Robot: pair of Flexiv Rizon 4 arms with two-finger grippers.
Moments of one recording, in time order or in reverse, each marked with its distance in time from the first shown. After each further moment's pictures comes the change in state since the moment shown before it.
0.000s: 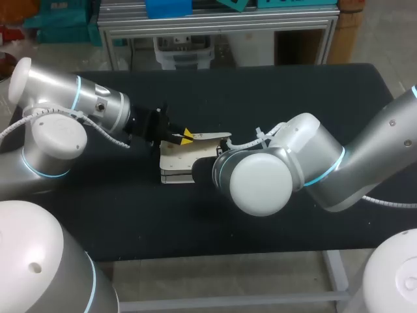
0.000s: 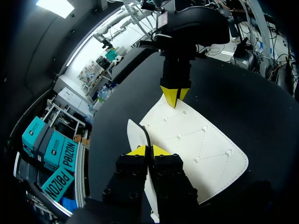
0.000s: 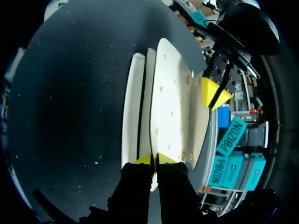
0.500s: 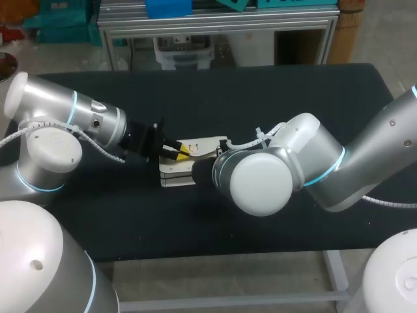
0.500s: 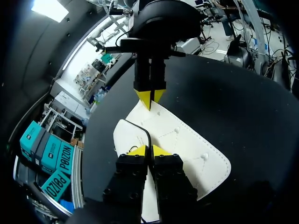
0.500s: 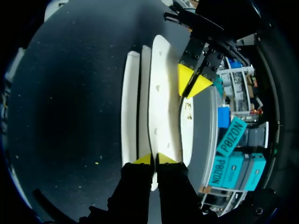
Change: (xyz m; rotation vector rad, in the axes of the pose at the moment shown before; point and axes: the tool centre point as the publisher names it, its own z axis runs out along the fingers) left arm 0.041 -0.003 0.002 0.014 0.029 0.029; right arm 0.000 0.001 0.000 -0.002 0.002 -0.001
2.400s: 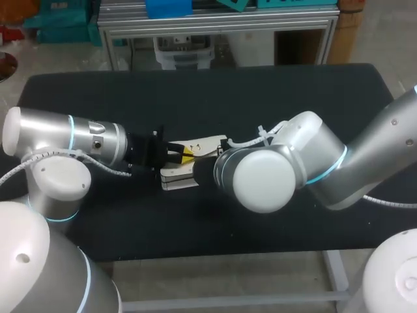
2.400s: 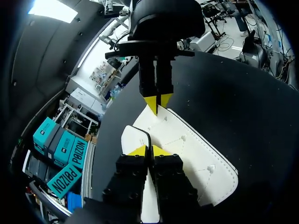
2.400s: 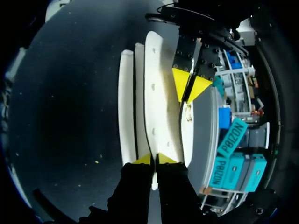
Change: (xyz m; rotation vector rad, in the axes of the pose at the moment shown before) left arm -0.003 -0.013 0.004 -0.036 -0.174 -0.026; right arm 0.000 -0.001 0.000 -0.010 0.010 -0.003
